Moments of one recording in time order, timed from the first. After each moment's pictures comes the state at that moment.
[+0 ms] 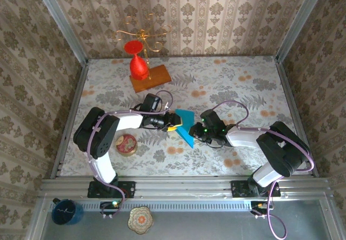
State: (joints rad) left arm -0.57 1.80 0.86 0.04 0.77 -0.78; right arm 0.62 1.55 0.60 0.10 -0.20 1.04
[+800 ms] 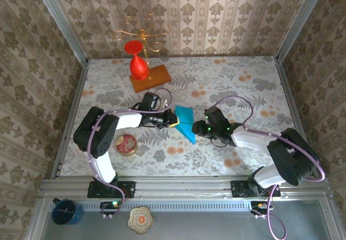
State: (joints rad) left arm -0.55 1.76 0.86 0.06 0.70 -0.77; right arm 0.61 1.42 0.61 -0.03 -0.09 0.80
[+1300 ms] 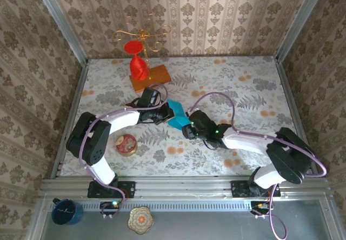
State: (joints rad) left arm -0.58 1.69 0.95 -0.13 0.46 -0.88; right arm 0.82 1.51 0.74 -0.05 0.16 0.39
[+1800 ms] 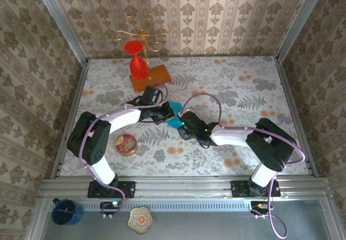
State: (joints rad) left arm -0.58 1.69 0.99 -0.21 0.44 -0.92; right arm 0.84 1.67 0.81 -0.01 0.22 0.28
